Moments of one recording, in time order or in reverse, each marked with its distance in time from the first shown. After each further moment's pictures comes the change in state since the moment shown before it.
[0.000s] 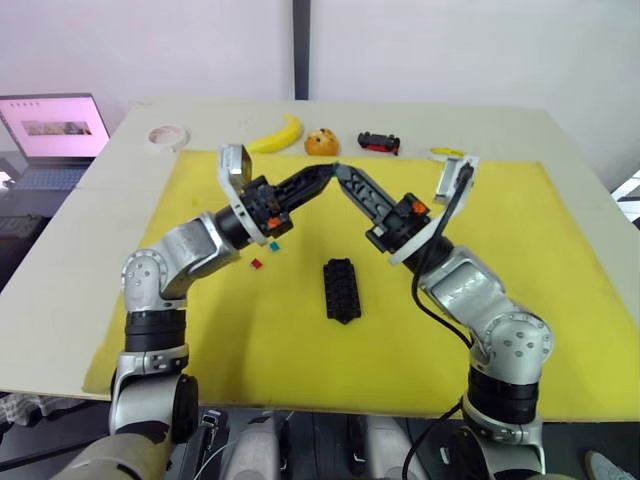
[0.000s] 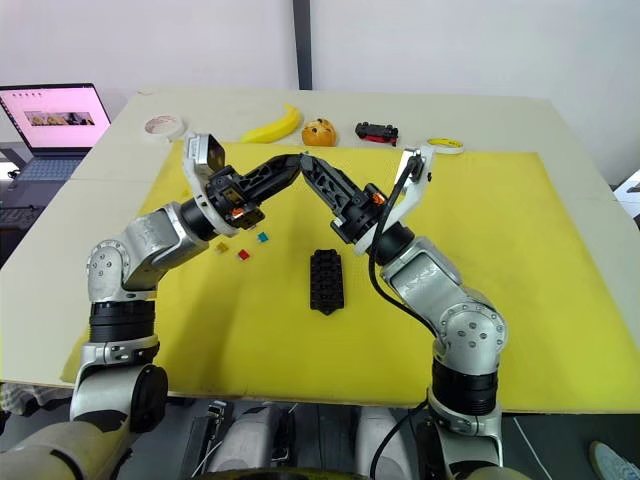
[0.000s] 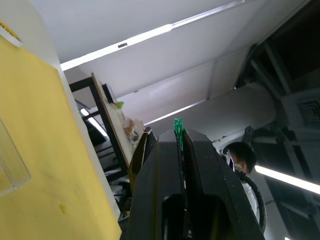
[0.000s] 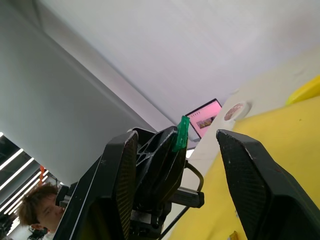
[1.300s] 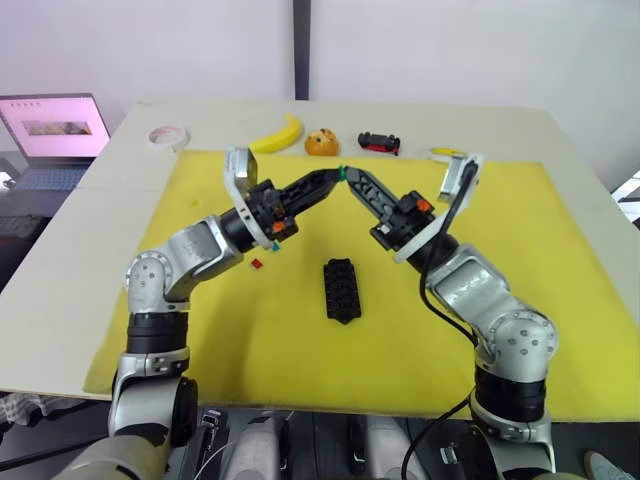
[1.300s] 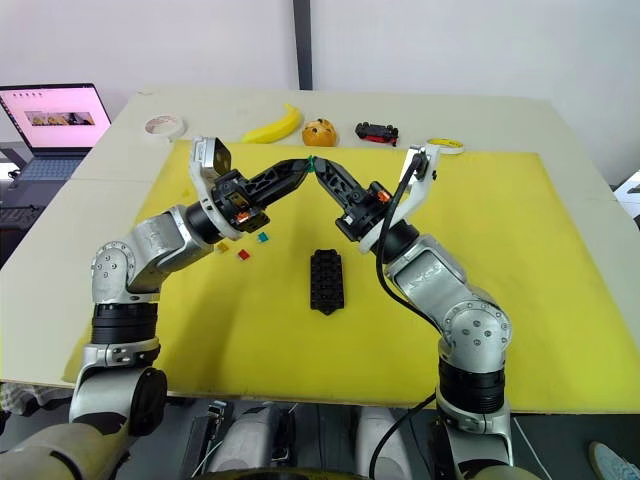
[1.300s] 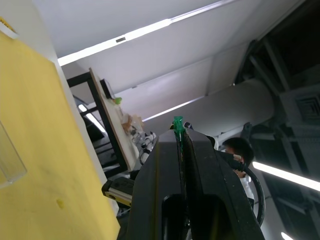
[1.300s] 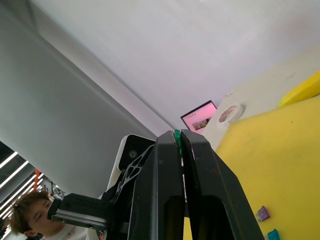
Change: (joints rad) left arm 0.011 0.001 -0.038 -0.011 -0.001 -0.018 -0.018; right arm -0.002 -0.047 0.021 0.007 0.039 -0.051 -0.025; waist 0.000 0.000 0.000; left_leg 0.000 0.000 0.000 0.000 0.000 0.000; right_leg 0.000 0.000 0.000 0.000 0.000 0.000
